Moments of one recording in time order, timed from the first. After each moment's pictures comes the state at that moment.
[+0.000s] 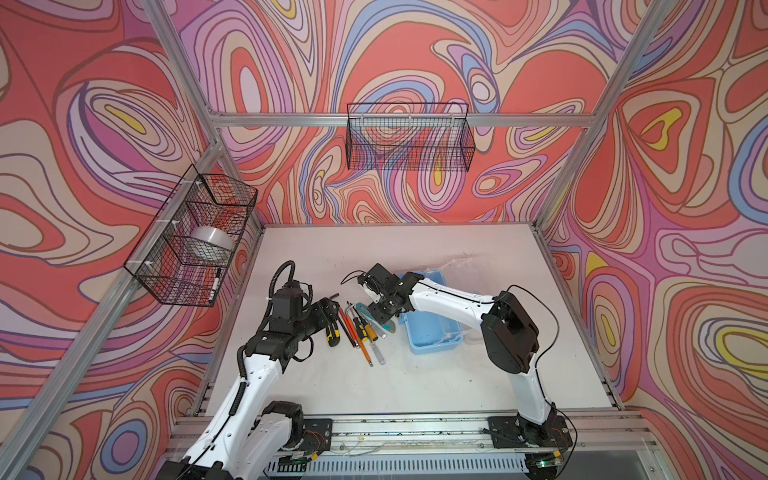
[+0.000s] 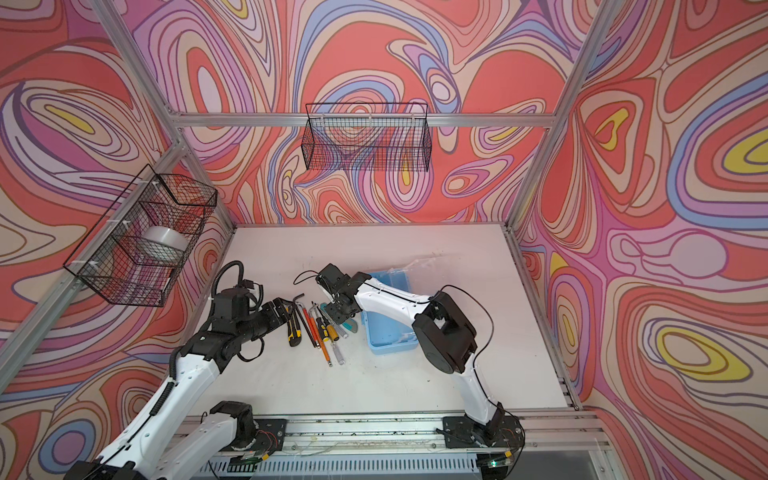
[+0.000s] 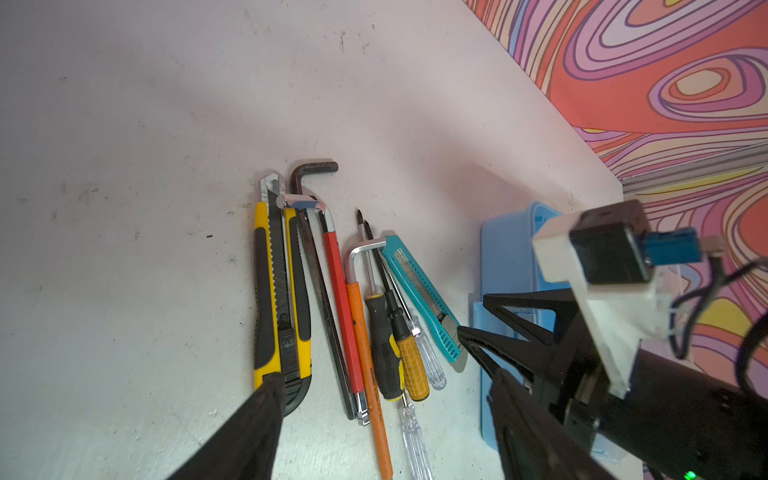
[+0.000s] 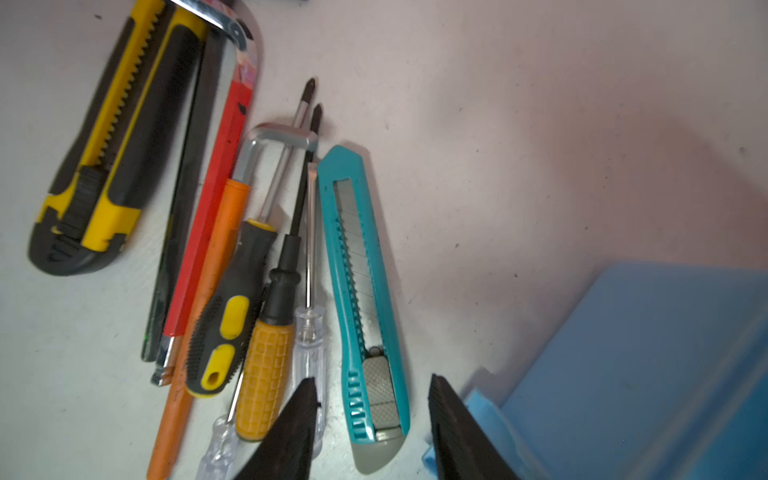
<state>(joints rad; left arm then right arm) -0.13 0.89 0.62 -0.45 0.22 -0.68 0.88 2.13 1.71 -0.73 0.05 0.09</state>
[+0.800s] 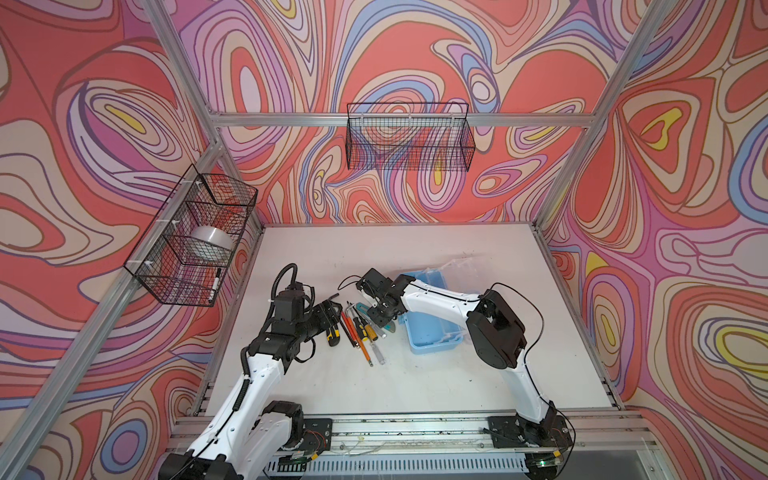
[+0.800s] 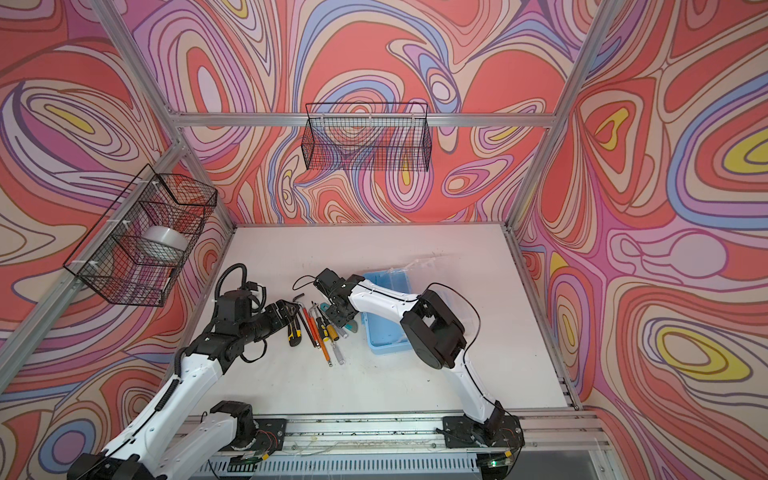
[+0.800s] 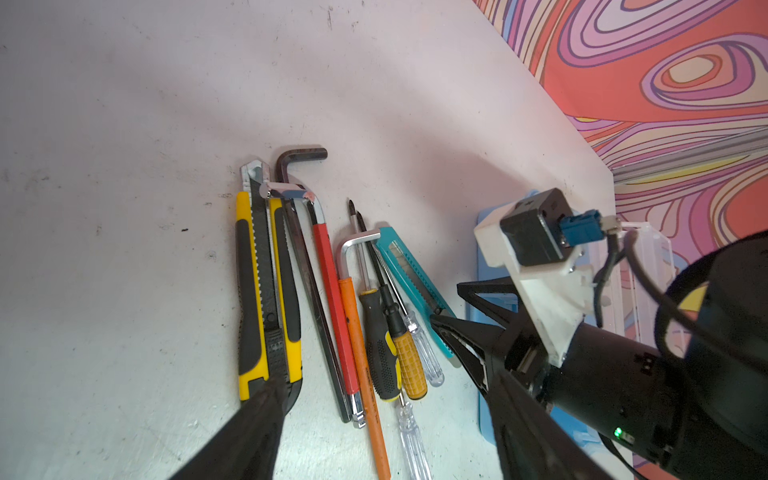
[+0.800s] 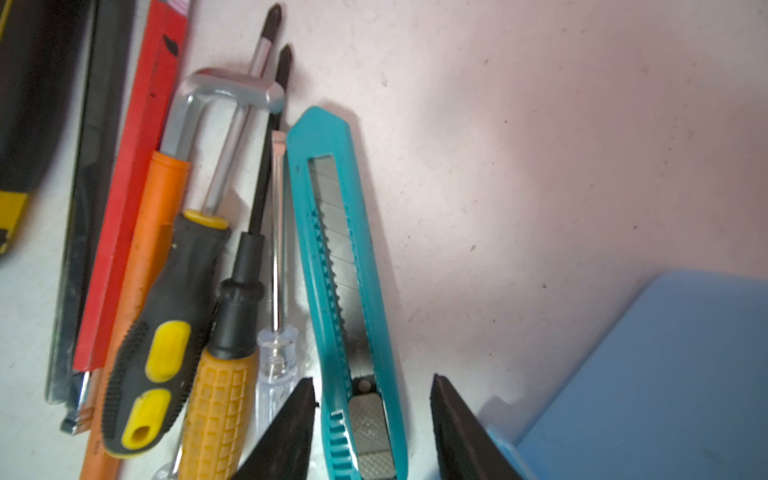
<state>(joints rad) -0.13 0.91 0.57 -0.39 0.25 -0.69 0.88 2.21 1.75 -0.76 0.08 0.07</state>
